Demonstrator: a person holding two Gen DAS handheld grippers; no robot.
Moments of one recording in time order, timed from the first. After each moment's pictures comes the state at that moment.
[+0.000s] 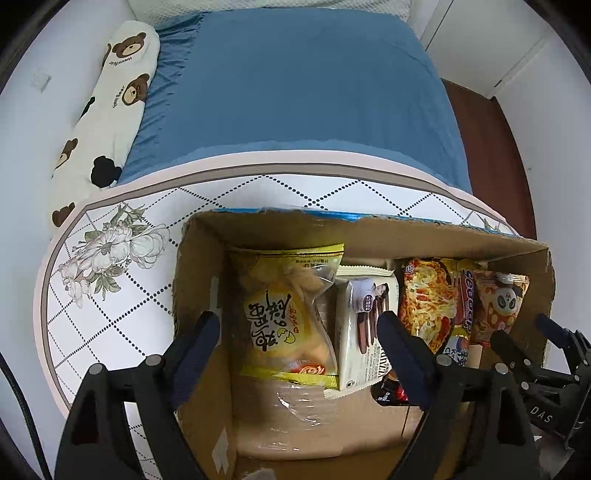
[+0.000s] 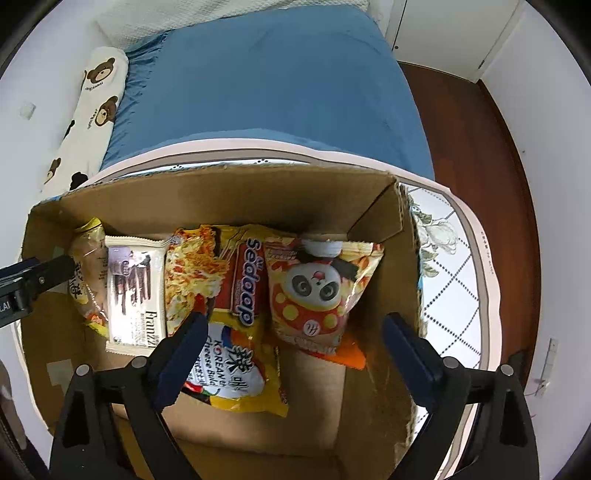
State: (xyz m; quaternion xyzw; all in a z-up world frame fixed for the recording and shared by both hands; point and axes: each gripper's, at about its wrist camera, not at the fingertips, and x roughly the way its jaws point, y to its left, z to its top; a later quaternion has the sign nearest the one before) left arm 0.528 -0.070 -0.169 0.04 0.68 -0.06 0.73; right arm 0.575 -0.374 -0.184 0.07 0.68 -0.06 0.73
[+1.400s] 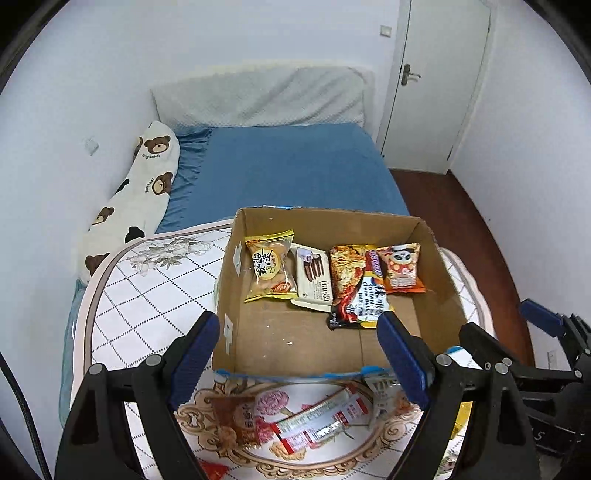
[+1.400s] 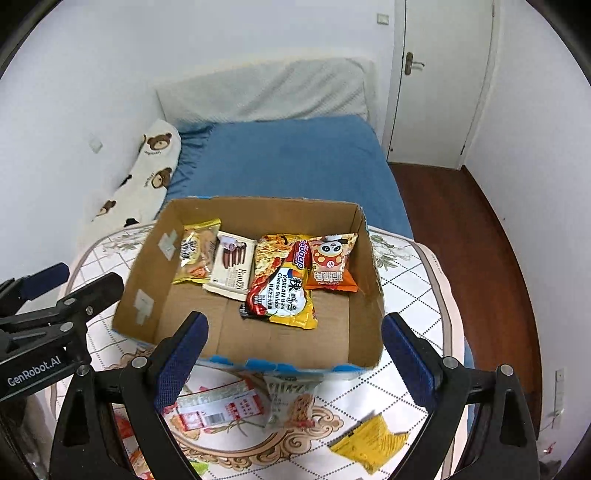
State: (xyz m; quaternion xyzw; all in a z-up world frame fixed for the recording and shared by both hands) left arm 0.290 -0.052 -0.007 0.03 0.47 -0.10 0.88; right arm 0.358 -0.315 -0.002 0.04 0.49 -0.03 0.87
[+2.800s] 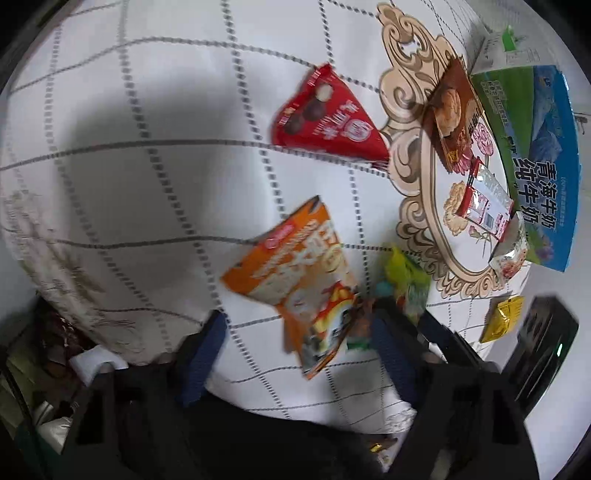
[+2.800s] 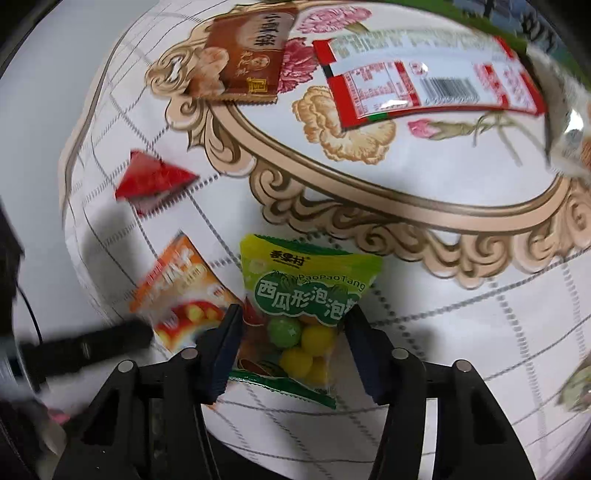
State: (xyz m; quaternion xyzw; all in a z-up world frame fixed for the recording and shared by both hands) left arm 0.108 0.141 -0.249 -0.30 0.74 0.05 0.60; right arm 0.214 -0.141 -0.253 0.05 0.73 0.17 0.66
